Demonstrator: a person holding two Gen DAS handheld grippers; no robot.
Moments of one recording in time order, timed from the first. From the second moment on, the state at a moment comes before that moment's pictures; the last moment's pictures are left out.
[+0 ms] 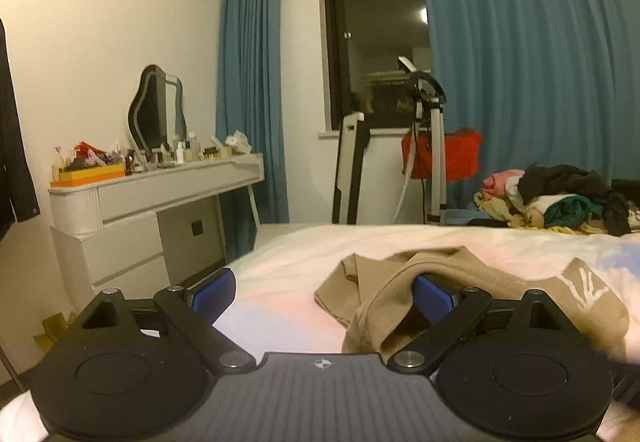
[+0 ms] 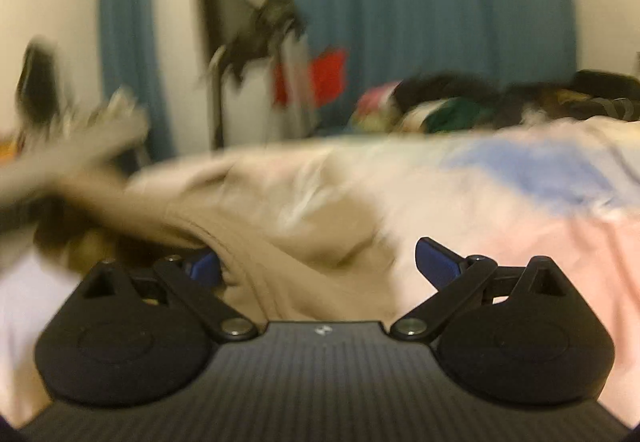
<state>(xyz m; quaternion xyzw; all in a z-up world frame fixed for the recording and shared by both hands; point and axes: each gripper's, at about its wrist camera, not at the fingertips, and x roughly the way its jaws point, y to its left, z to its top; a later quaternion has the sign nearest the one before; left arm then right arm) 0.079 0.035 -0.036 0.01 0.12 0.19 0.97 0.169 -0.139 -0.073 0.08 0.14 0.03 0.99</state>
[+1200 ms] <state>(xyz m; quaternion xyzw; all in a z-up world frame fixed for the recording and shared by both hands) 0.033 0.040 -0.006 -0.05 0.03 0.16 0.99 0.119 -0.228 -0.012 0.16 0.06 -0.14 0.97</state>
